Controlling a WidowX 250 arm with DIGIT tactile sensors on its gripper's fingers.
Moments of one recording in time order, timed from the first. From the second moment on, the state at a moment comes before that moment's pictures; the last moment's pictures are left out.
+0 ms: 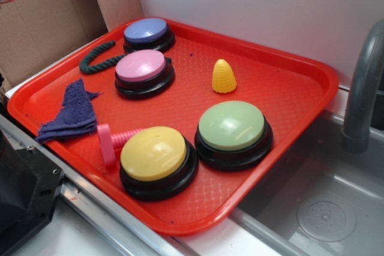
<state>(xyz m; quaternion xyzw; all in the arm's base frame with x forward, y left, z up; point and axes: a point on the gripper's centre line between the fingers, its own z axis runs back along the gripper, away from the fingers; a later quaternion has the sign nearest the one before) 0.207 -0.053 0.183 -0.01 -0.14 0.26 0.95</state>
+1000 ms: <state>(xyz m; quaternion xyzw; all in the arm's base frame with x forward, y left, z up) 0.317 -0.061 0.057 0.02 -0.15 0.39 0.91</state>
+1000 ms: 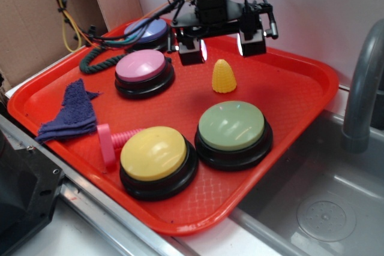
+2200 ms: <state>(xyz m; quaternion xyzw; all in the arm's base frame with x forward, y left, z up) 0.312 -0.055 0.031 0.05 -0.13 0.41 0.90</state>
